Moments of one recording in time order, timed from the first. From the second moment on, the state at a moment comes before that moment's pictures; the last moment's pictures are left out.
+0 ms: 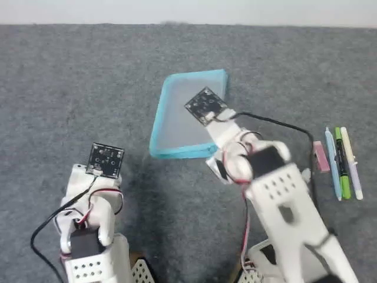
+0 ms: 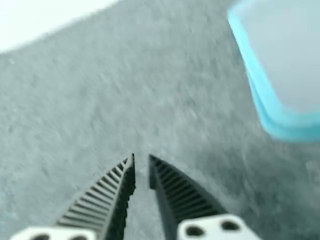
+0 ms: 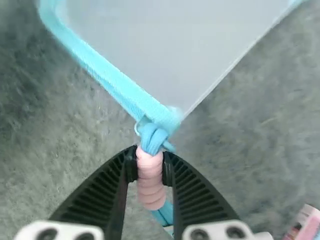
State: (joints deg) left arm -17.6 -101.3 88.8 60.4 -20.5; right arm -28.2 -38.6 34.7 72.9 17.5
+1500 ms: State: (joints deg) left arm -7.6 -49.3 69.0 35.8 5.8; right arm -37.0 -41.4 62.2 44.7 12.3
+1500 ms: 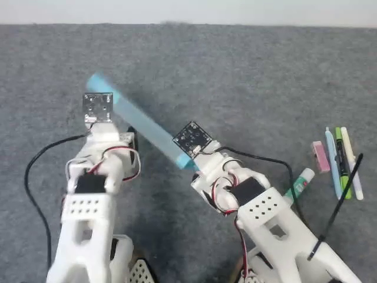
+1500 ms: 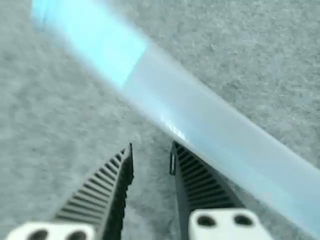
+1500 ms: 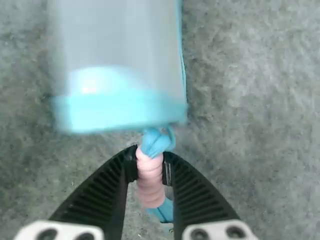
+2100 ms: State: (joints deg) left arm 3.7 -90.2 71.3 63.1 -7.6; right arm -32.7 -41.4 47.0 56.0 12.4
